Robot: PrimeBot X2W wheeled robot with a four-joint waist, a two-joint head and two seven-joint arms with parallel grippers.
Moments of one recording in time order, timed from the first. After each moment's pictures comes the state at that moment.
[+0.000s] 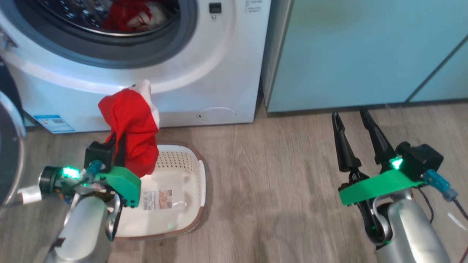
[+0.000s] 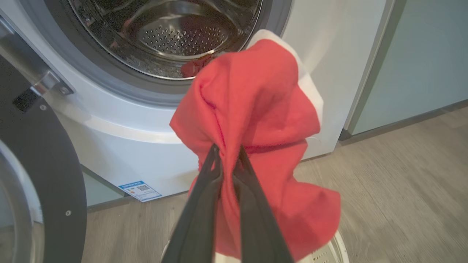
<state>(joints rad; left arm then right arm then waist) -0.39 0.21 -0.26 0.61 -0.12 0.10 -0.25 -0.18 -0.05 0.08 0.18 0.29 0.13 -0.25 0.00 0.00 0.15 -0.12</state>
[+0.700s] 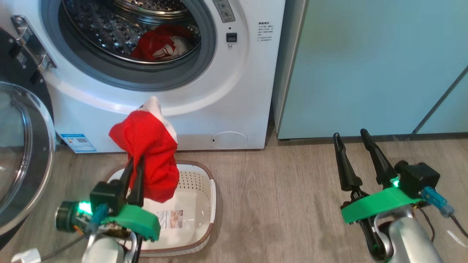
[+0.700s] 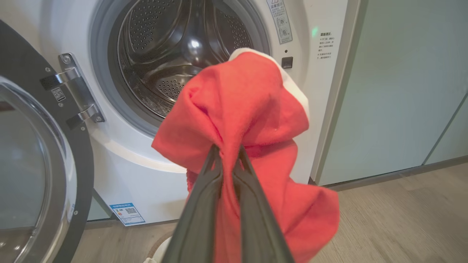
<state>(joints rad) -0.08 0.11 -0.16 0.21 -0.10 0.06 -0.25 -0.10 -0.05 0.06 0.19 0.27 0.13 -0.25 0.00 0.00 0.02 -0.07</state>
